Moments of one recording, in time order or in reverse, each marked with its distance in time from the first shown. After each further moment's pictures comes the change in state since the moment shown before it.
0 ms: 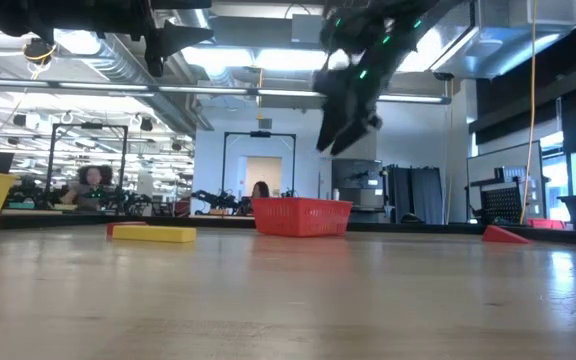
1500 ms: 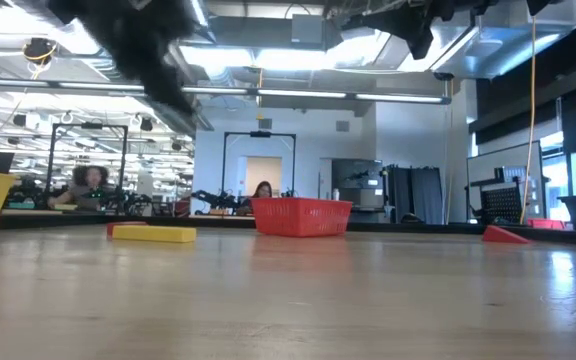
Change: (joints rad) left arm -0.010 0.279 0.330 -0.928 0.135 0.466; right arm 0.347 -0.671 -0.583 0.700 -0.090 0.162
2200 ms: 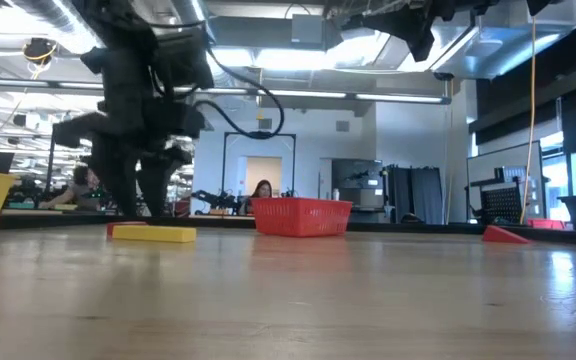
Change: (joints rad) left arm -0.005 0.420 -0.010 -0.078 -0.004 0.241; right arm 0.000 0.000 0.000 -0.003 0.000 0.051
